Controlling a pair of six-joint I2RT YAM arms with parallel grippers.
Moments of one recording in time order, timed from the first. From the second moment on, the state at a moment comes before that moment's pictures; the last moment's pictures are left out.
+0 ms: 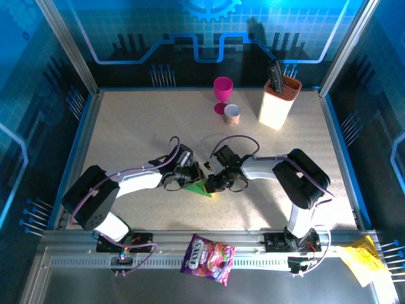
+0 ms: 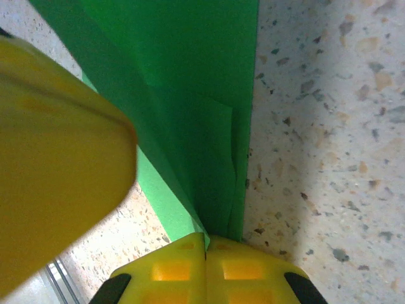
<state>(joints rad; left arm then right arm) -0.65 1.55 0.73 -0.10 0.29 -1.06 0.71 1.81 0.88 -0.25 -0.57 0.39</state>
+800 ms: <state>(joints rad) -0.62 1.67 0.76 -0.09 0.24 -1.05 0.71 1.82 0.88 -0.25 -0.58 0.38</state>
